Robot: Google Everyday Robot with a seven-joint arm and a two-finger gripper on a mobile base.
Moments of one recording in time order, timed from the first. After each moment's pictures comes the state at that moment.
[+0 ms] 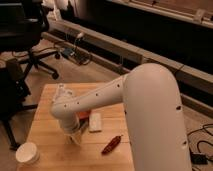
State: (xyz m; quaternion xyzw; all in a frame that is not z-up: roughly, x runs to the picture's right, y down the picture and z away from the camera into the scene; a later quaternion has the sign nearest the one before) arm -0.181 0.254 0.770 -0.35 -0.19 -0.38 0.83
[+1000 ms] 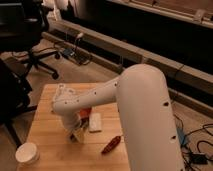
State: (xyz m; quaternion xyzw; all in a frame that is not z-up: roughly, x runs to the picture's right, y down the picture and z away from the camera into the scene) arm -0.167 0.253 0.793 -0.38 -0.17 -0.37 0.83
